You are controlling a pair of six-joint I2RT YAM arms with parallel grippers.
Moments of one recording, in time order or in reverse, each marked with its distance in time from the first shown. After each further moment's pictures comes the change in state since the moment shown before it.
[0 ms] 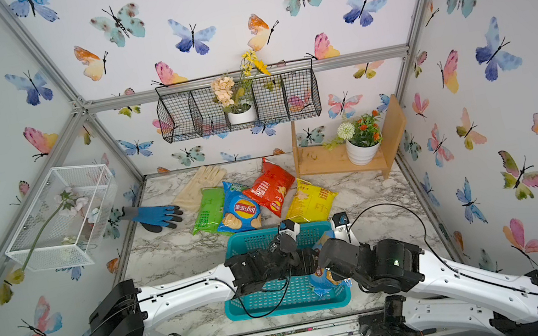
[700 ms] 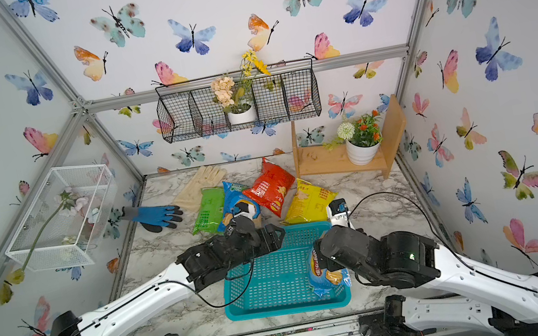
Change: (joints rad) left arm 0.244 -0.304 -0.003 -0.269 -0.117 0.044; right arm 0.000 0.024 0.178 0.053 -0.001 -0.104
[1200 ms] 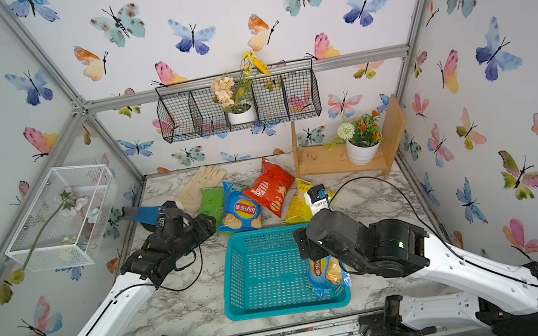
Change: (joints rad) left arm 0.581 -0.176 -0.155 -0.084 0.115 0.199; right arm 0.000 0.149 0.172 0.117 -0.035 -0.168
